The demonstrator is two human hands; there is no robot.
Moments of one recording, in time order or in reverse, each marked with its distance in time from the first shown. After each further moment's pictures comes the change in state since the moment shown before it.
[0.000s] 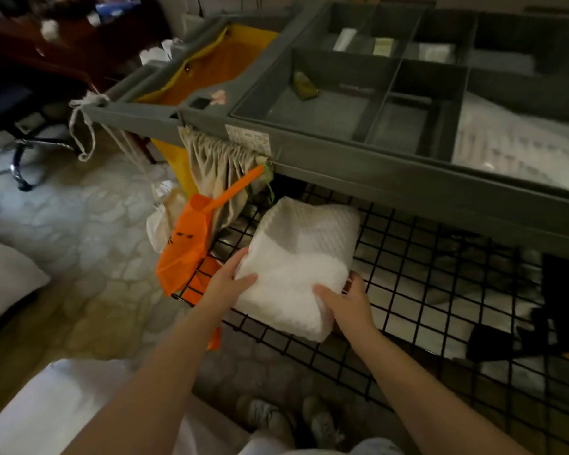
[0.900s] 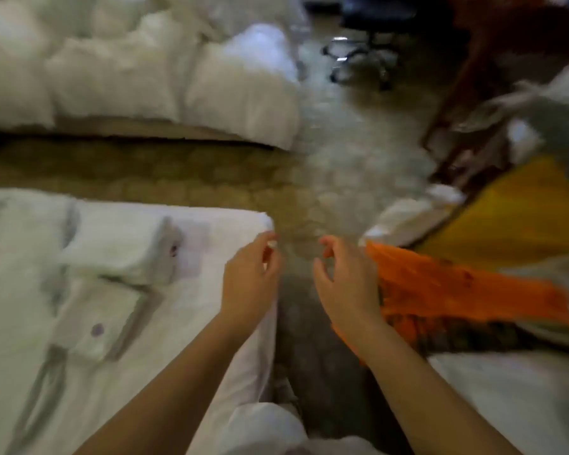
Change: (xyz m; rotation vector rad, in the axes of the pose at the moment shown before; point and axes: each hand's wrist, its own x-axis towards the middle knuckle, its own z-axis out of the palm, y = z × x) left_hand -0.189 -0.120 -0.181 0.072 1.232 -0.288; right_hand -0.108 -0.019 0.345 -1.067 -0.849 -1.072
